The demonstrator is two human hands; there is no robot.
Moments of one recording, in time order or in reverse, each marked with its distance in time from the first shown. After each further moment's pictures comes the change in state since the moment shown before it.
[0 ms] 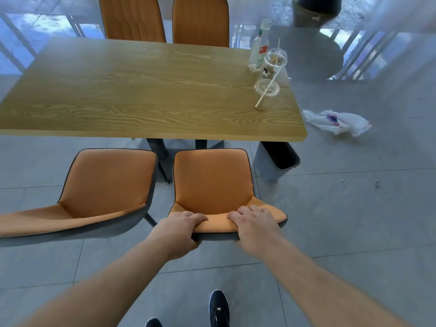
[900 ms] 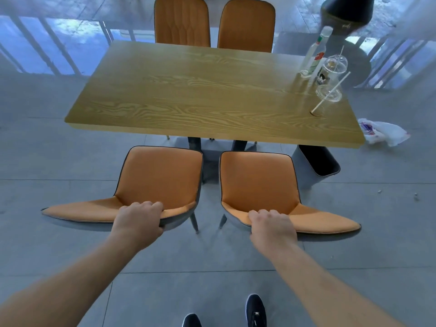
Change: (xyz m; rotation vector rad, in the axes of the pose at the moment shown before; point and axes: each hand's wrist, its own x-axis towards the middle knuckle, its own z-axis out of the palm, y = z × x) left_hand -0.111 -0.240 -0.055 0.356 0.245 -0.270; right_hand 0.054 -0.173 0.005 -0.123 0.012 0.154
